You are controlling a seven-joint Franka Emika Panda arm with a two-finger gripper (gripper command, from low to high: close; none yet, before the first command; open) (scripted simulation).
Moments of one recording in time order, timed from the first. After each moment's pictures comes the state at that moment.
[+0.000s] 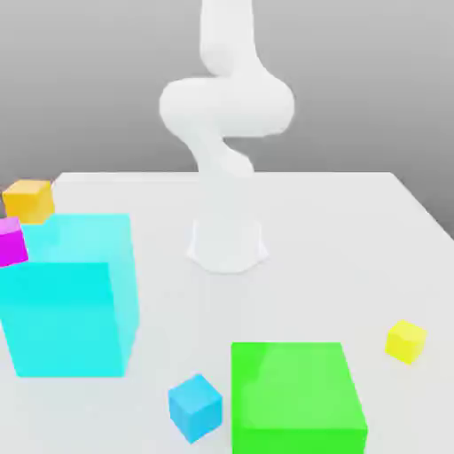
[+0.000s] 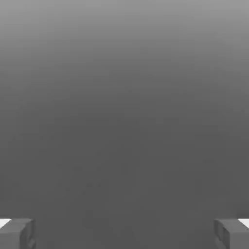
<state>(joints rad) -0.05 -0.71 0.04 -2.33 -0.01 2.34 0.88</state>
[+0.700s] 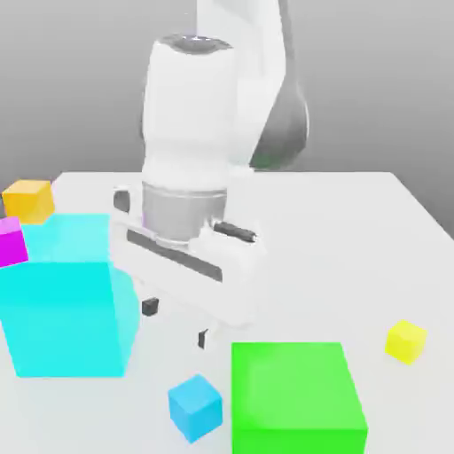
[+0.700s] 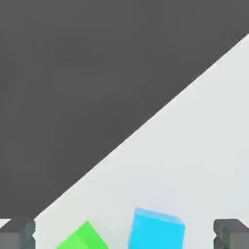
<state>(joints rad) -0.27 0.06 0.15 -2.55 -0.12 2.70 1.59</state>
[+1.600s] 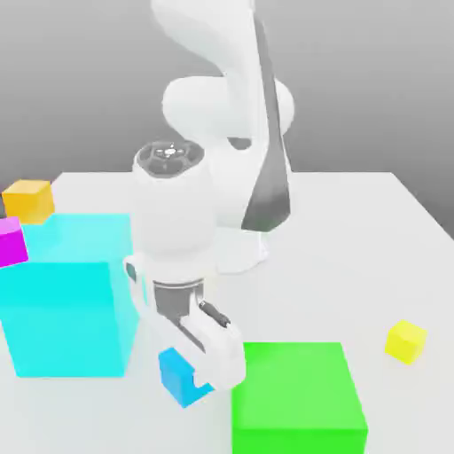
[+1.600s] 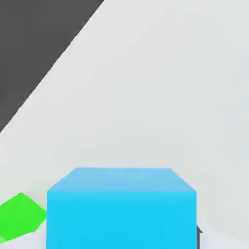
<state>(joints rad) -0.32 0.09 0.15 -2.54 0.01 2.61 1.49</state>
